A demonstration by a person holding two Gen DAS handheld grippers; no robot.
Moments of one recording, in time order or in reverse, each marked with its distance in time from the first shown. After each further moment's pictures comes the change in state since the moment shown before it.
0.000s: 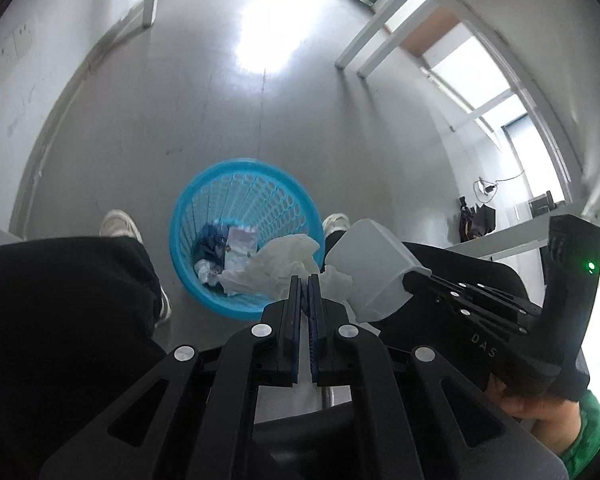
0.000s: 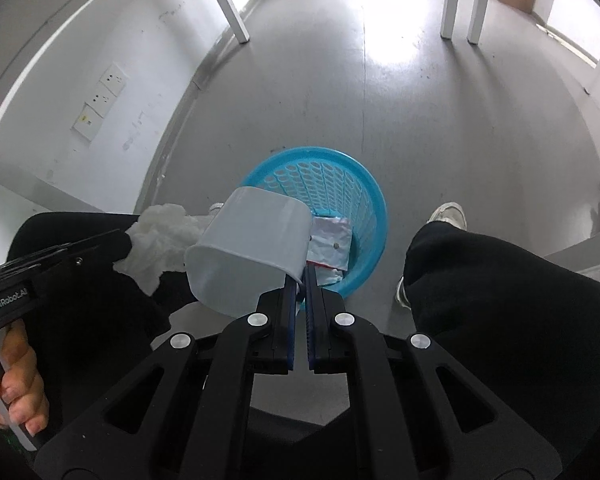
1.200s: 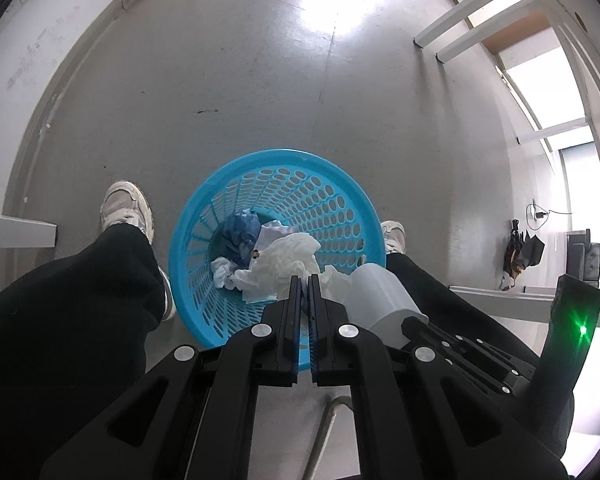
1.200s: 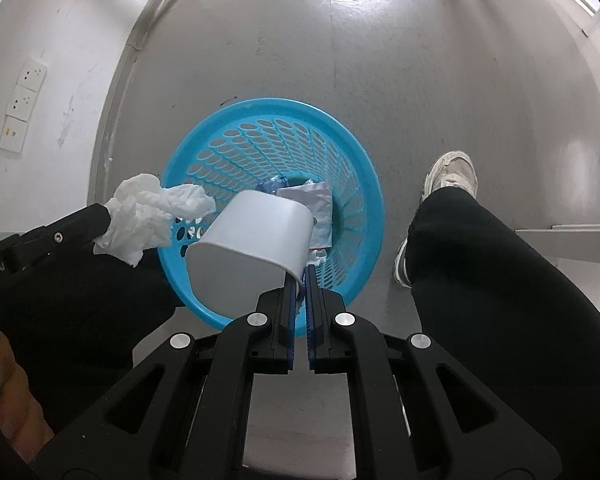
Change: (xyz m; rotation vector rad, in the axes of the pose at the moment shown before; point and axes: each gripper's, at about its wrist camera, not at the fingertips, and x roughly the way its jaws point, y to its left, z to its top) left arm 0.109 0.035 0.069 -0.182 0.121 0.124; right arm 0.146 -0.032 0.057 0.139 0.244 -0.057
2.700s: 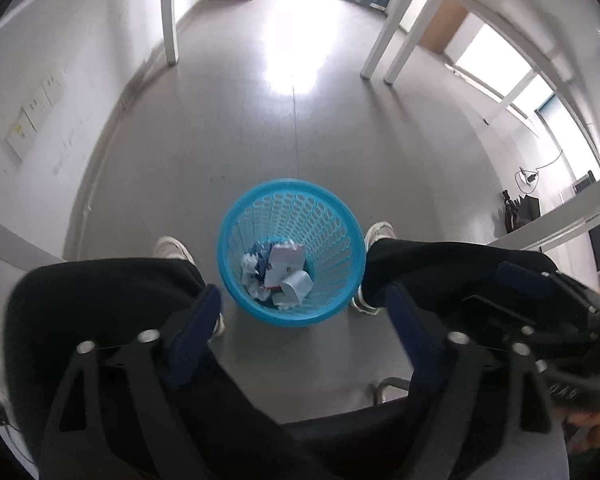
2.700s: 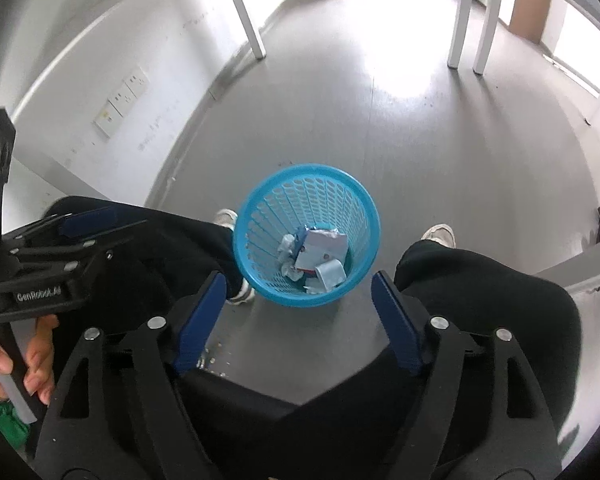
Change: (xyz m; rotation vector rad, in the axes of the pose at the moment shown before) left arm -0.146 -0.033 -0.120 0.285 -0.267 0.088; right arm -0.185 0.030 -0.123 -0.215 -0.337 0.057
